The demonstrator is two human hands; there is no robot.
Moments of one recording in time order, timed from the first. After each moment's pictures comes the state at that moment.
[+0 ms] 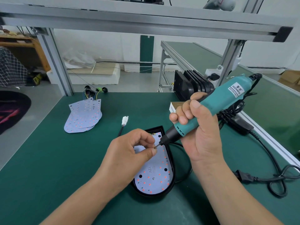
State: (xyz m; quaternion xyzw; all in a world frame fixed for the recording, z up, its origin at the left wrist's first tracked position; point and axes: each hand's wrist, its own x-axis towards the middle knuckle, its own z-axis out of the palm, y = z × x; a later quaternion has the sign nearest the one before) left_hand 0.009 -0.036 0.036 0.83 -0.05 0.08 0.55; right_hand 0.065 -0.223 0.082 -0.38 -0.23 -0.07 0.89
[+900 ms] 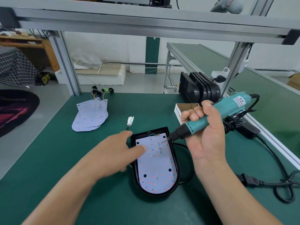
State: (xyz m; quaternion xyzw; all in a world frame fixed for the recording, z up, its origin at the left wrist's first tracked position) left_hand 0.018 0.010 0.063 0.93 0.02 -0.13 0.34; right_hand 0.081 -0.227 0.069 -0.27 -0.08 -0.08 0.96
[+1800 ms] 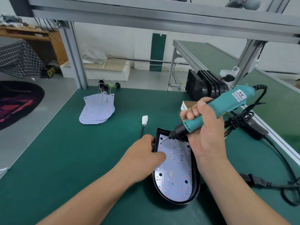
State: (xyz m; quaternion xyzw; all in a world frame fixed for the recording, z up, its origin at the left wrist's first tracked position) left_hand 0.022 -0.039 0.015 0.83 0.04 -0.11 0.54; right_hand 0.081 -0.209 0.066 -0.42 -0.12 -0.11 0.89
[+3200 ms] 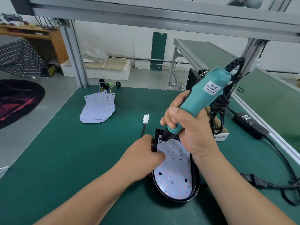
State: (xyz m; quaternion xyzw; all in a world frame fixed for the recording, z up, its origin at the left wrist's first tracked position) left_hand 0.024 -0.039 0.014 0.85 0.04 -0.08 0.51; right_hand 0.078 -0.189 0.071 -0.52 -0.29 -0.01 0.80
